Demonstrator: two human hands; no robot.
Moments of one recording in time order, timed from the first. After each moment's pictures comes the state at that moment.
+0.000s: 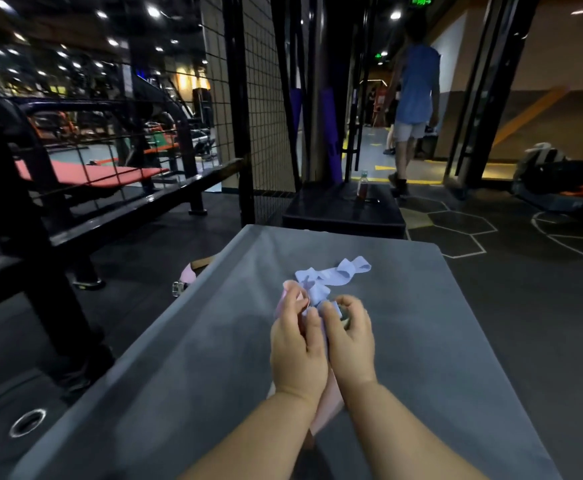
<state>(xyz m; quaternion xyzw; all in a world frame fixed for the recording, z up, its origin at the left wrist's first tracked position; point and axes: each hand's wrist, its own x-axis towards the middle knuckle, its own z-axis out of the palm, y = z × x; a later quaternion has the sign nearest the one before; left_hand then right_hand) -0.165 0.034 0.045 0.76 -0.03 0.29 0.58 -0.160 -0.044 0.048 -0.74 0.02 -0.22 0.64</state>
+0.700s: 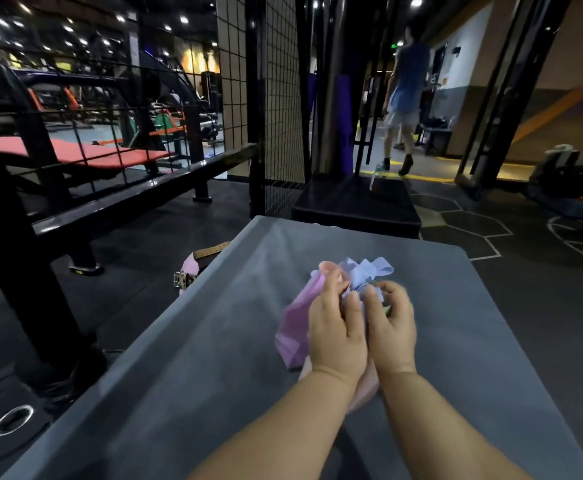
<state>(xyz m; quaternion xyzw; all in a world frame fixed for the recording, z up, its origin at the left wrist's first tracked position) -0.089 0.027 0.032 0.74 -0.08 0.28 0.61 -0.093 -0.046 0.045 -0.73 0.03 -0.29 0.61</state>
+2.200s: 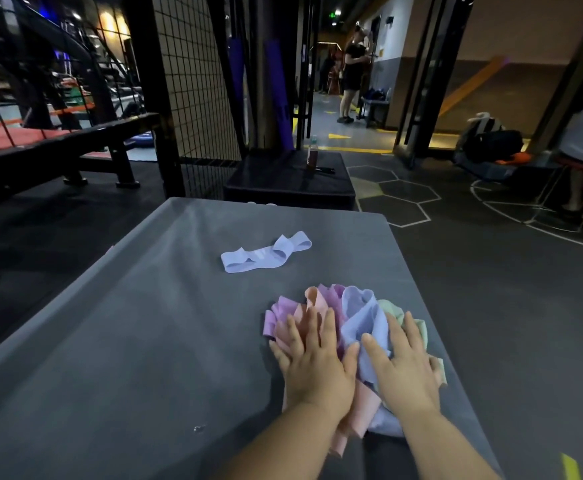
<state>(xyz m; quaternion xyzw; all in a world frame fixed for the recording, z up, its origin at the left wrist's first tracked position) -0.105 -0.111 -0.041 0.97 -0.08 -0.01 0.21 -0.137 -0.233 -0.034 -0.92 0.23 -0.09 0.31</state>
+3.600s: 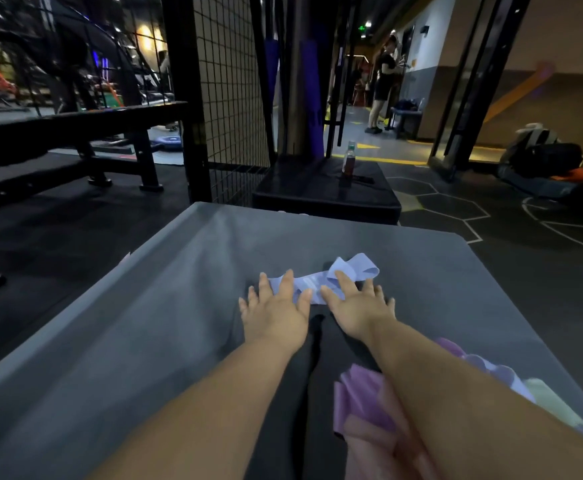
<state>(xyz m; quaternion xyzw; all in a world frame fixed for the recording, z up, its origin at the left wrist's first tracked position) 0.127 0.007 -0.051 0.97 0.02 -0.01 0.23 0.133 -0.136 -0.037 -0.98 0.11 0.07 0.17</state>
